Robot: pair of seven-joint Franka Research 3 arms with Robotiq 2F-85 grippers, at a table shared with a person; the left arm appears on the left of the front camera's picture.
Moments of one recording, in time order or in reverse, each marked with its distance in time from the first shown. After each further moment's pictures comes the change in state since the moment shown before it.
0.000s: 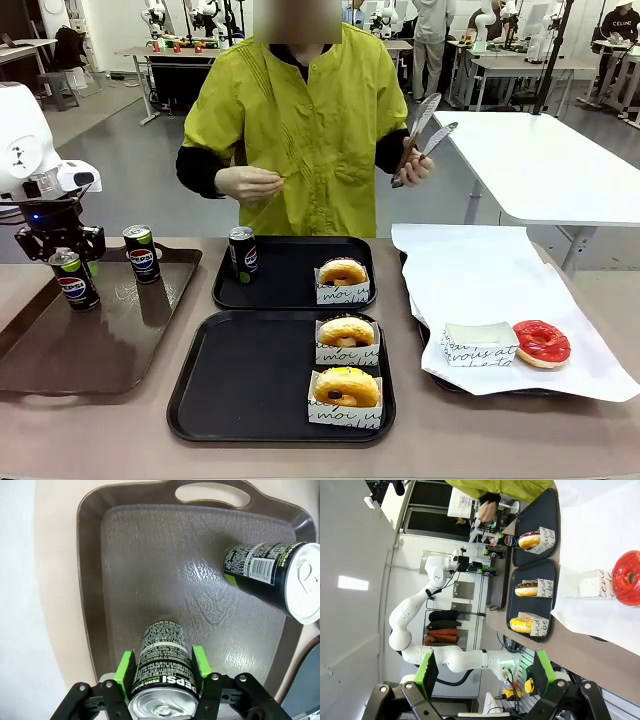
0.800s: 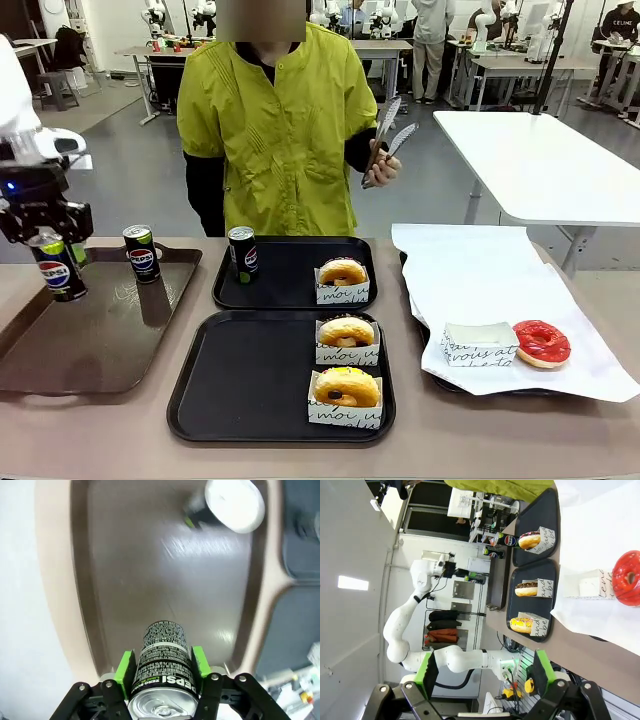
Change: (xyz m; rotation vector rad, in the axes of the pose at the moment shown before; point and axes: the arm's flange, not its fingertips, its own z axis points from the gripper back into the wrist) left arm -0.053 -0.022 0.093 -0.052 0.092 -0.043; right arm 0.000 0.000 0.000 0.000 0.001 0.000
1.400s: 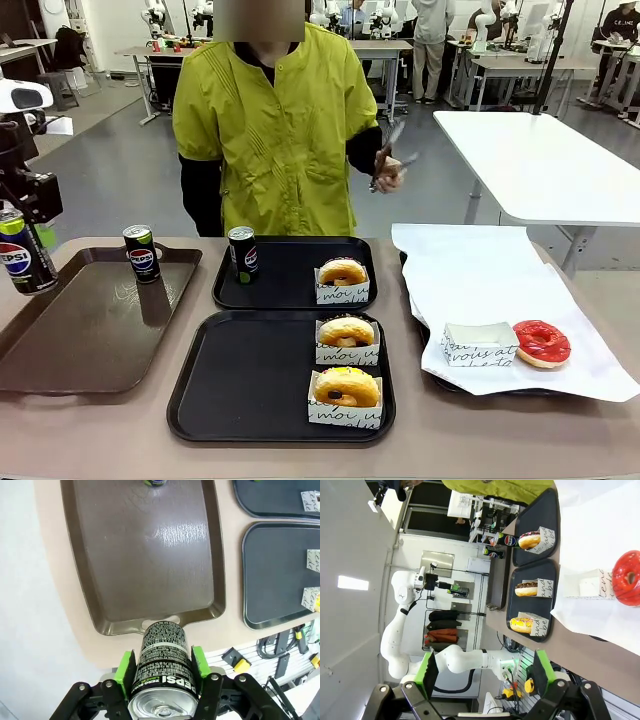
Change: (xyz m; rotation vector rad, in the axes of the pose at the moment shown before) left arm -0.070 -0.025 0.068 0.008 0.000 -0.125; right arm 0.000 0.000 0.000 0.000 0.000 0.000
